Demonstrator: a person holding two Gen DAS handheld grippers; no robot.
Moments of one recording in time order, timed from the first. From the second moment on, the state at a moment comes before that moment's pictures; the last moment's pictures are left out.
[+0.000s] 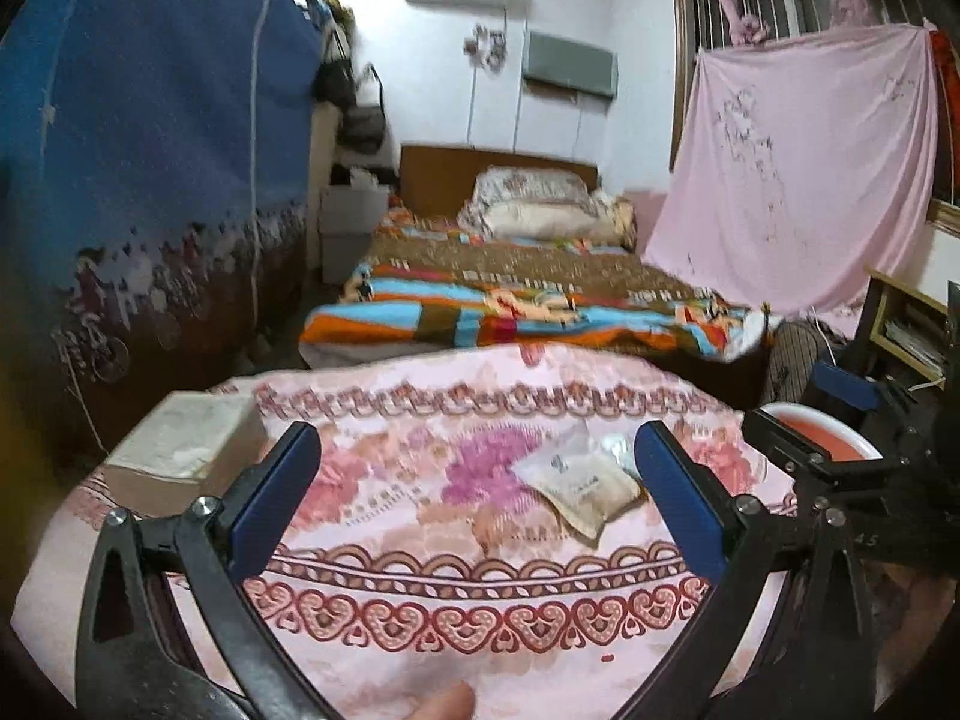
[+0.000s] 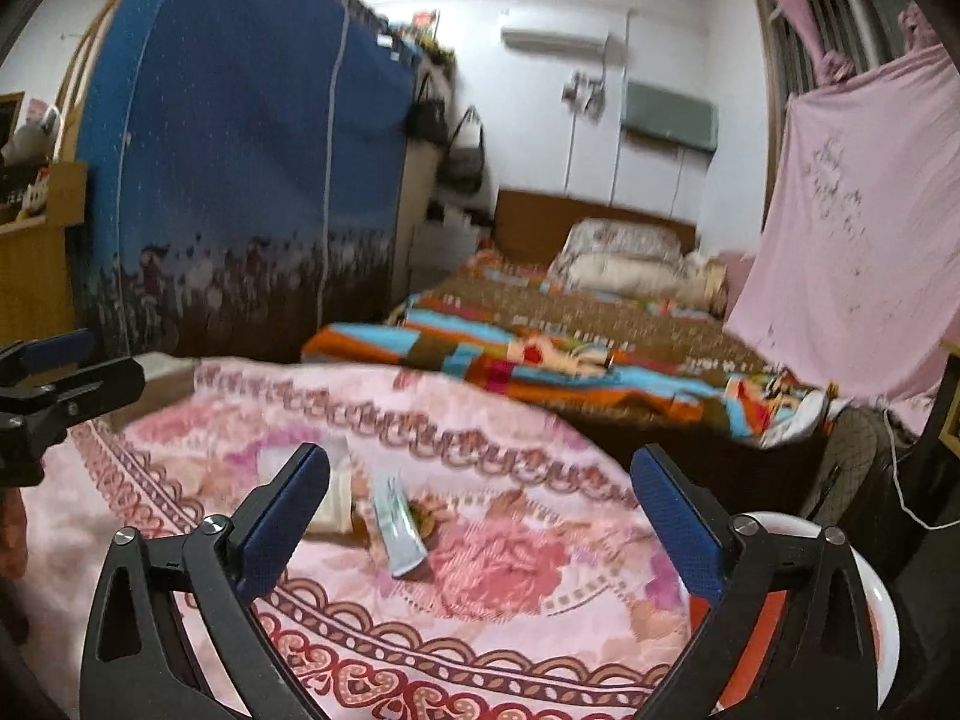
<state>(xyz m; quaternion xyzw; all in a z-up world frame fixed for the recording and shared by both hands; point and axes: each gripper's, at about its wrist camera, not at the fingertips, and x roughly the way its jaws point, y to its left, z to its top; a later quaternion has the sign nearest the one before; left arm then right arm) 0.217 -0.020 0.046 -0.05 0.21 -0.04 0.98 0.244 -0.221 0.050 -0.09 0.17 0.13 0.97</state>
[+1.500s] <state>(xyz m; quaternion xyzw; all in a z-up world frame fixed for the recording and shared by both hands) 0.274 -0.025 0.005 -0.15 0.37 -0.12 0.91 0.294 -0.188 0.001 -0.14 0.36 0.19 0.90</state>
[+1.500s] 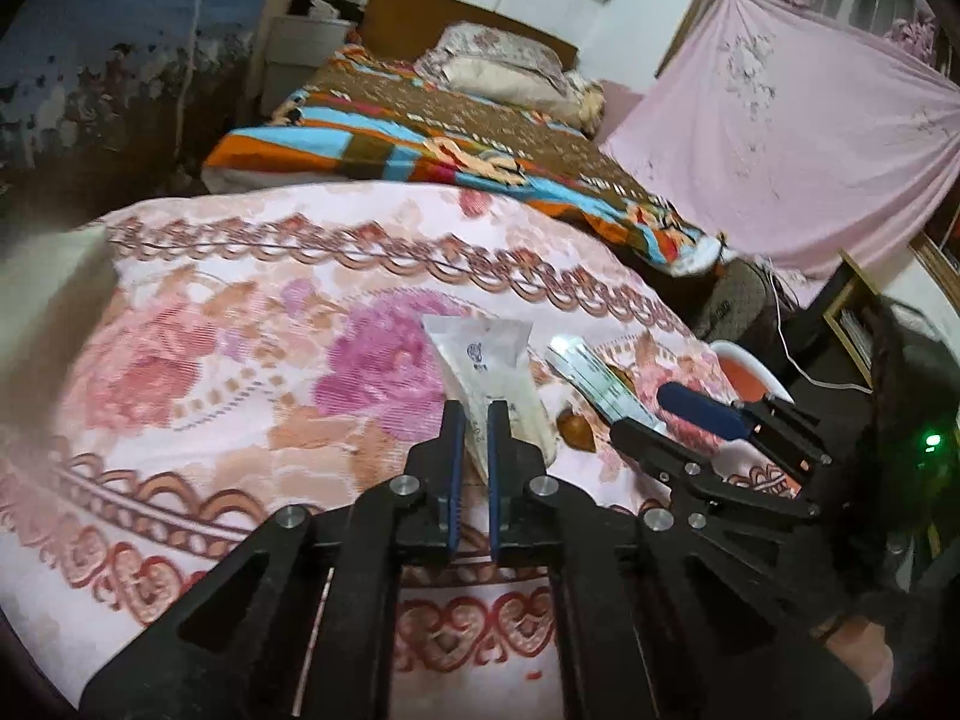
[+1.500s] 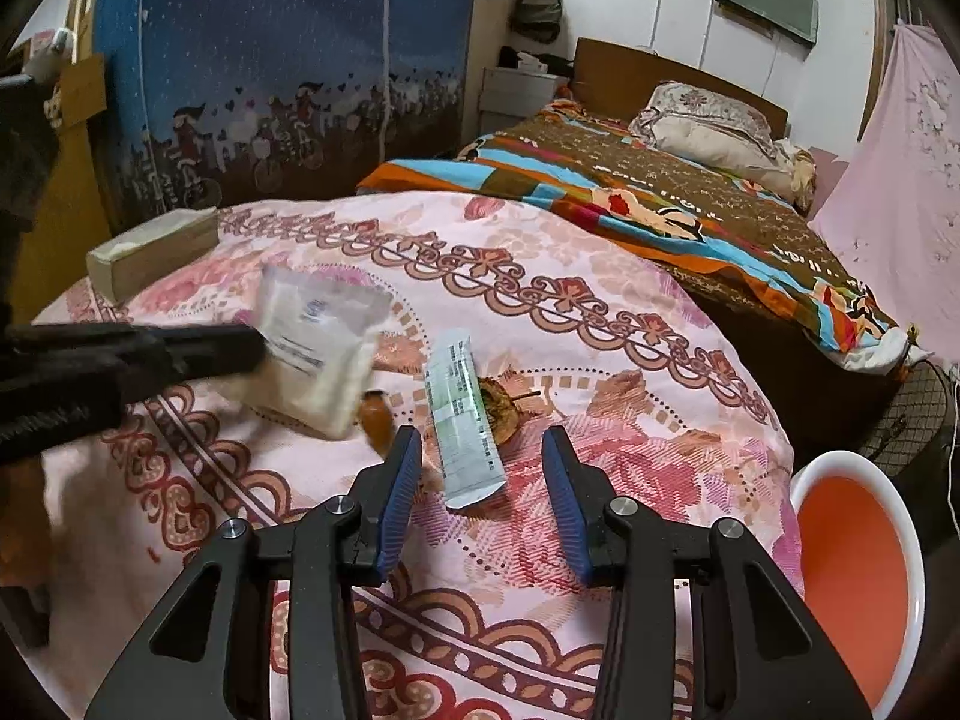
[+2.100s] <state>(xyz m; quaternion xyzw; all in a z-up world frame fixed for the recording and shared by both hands) 0.248 -0.033 0.022 -0.10 0.31 -0.11 0.94 0.282 -0.182 0.004 -0.17 0.33 0.19 0.91</state>
